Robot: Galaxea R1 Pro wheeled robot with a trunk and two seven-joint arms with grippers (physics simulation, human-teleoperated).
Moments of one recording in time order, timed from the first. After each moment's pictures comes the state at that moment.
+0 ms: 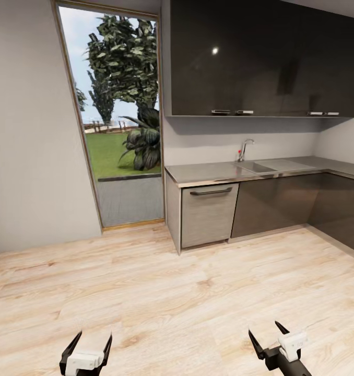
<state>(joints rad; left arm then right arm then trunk) 0.11 0.05 0.06 -1.08 0.00 -0.50 -0.11 0.08 -0.13 -0.14 -1.16 0.00 -0.31 0.35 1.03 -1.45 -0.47</state>
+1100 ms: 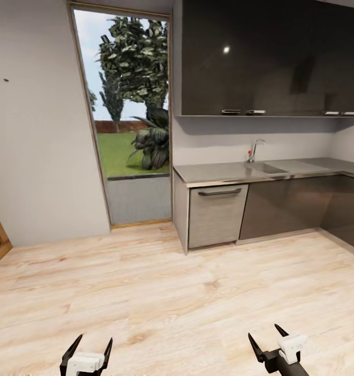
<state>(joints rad) 0.11 0.04 0.06 -1.07 0.00 -0.50 -0.11 0.08 -0.13 -0.14 -1.14 -0.01 -0.31 0.35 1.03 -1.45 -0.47</state>
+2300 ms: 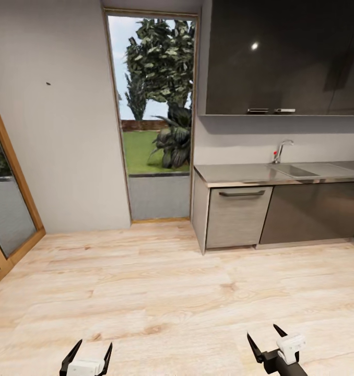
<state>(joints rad) 0.11 0.04 0.06 -1.03 -0.01 -0.50 -0.11 0.08 -0.13 -0.13 -1.14 0.00 -0.31 0.35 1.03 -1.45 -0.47</state>
